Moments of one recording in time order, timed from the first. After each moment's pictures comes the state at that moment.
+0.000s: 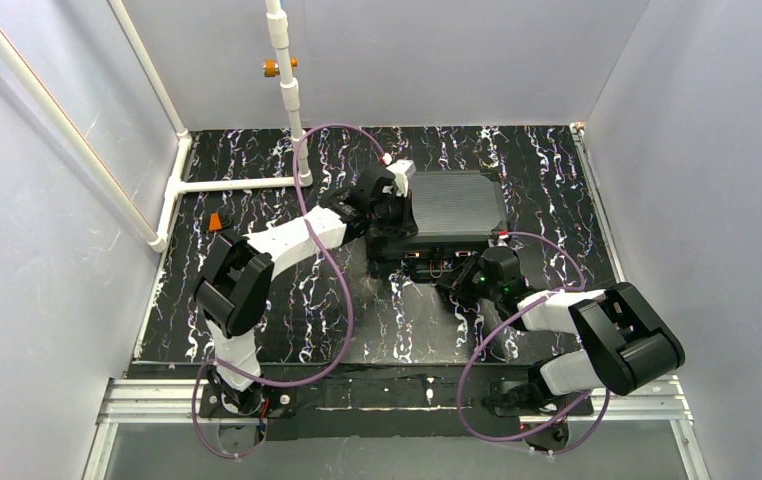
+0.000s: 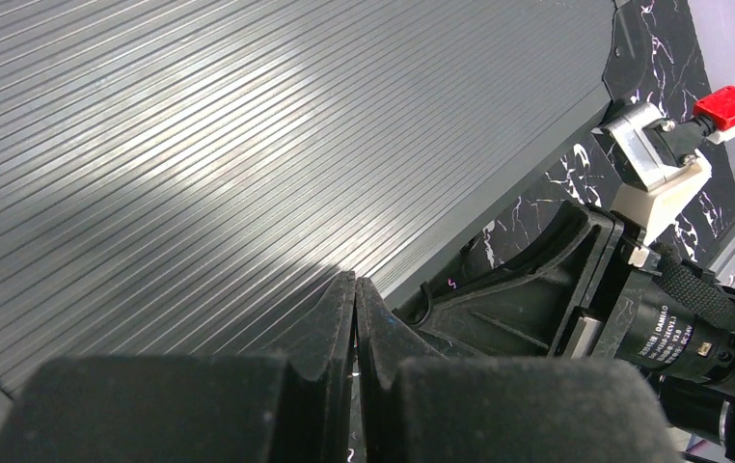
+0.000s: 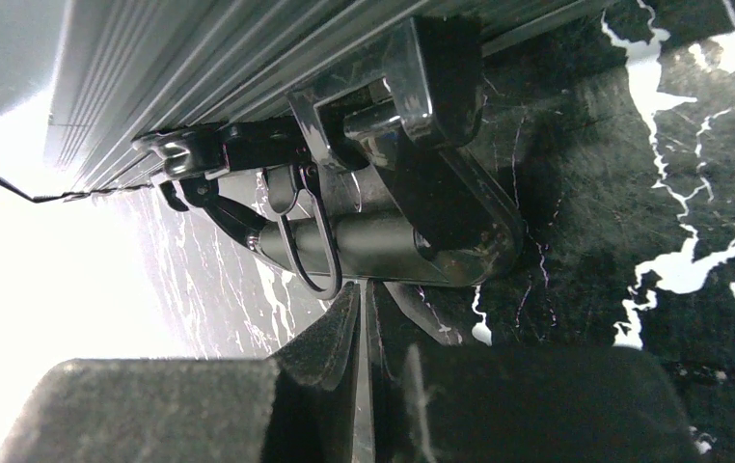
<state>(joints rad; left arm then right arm) -0.70 1.85 1.34 -0.20 0.22 -0.40 0.47 1.39 0.29 0.49 -0.17 1.04</state>
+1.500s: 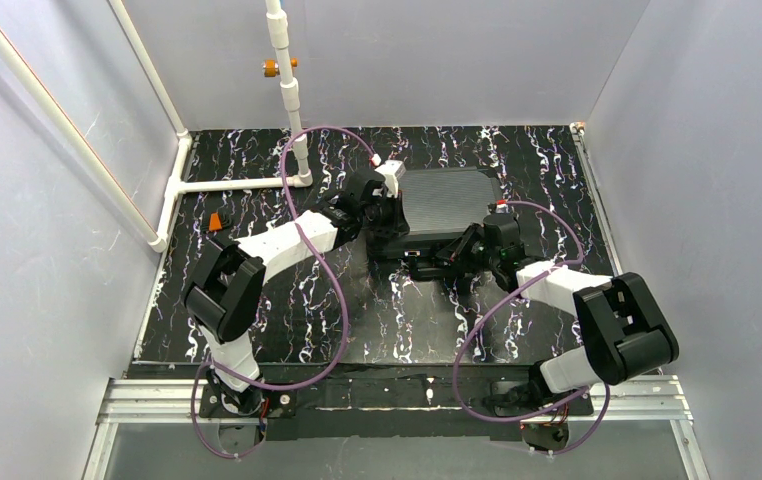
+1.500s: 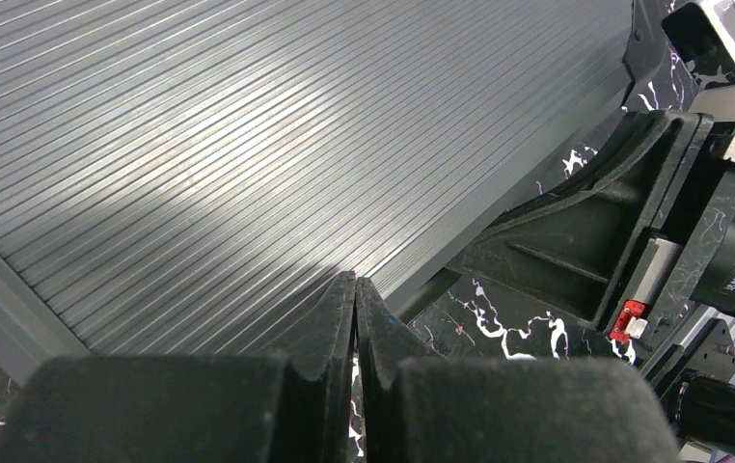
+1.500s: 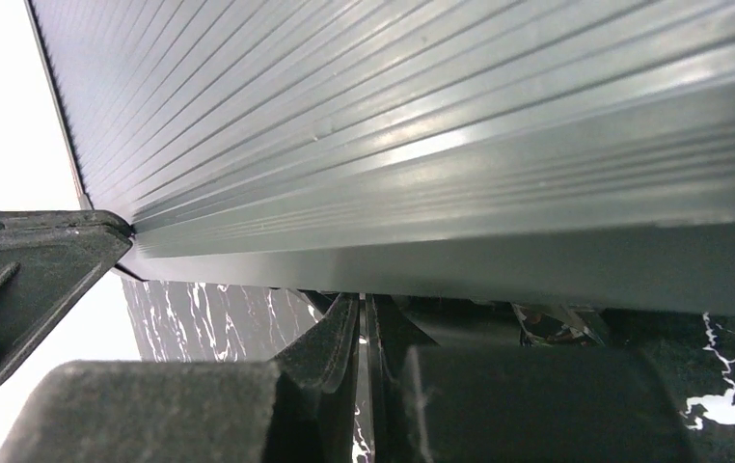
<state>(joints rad) -0.67 1.78 1.25 -0.15 0.19 -0.39 0.39 1.43 0.56 0.25 -0.21 0.94</state>
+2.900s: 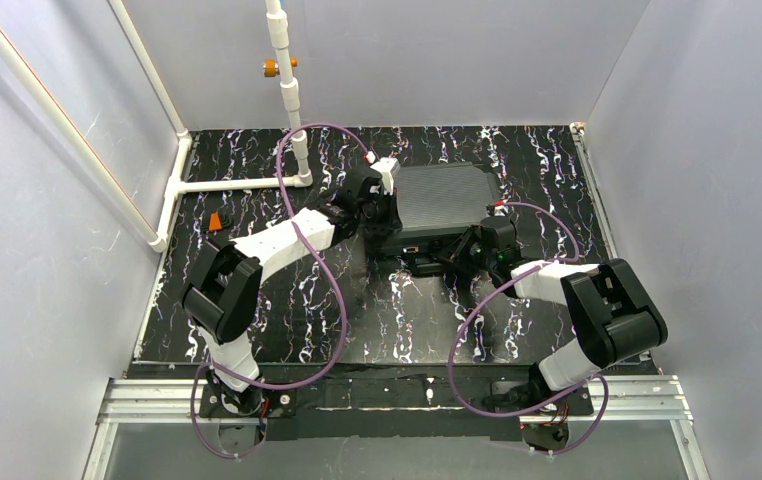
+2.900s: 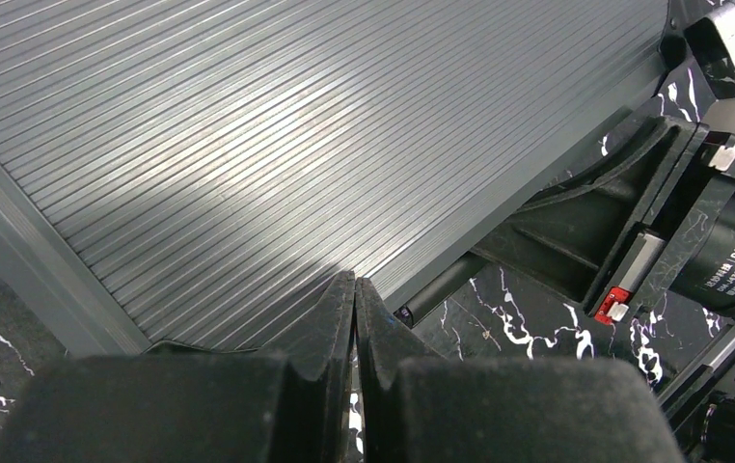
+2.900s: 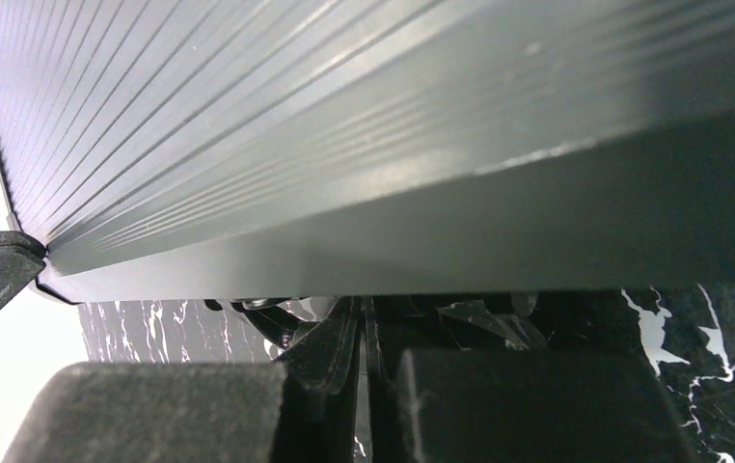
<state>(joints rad) -0.66 1.77 1.26 -0.19 0.15 -0.38 0.39 1.53 0.54 0.36 -0.16 0.89</state>
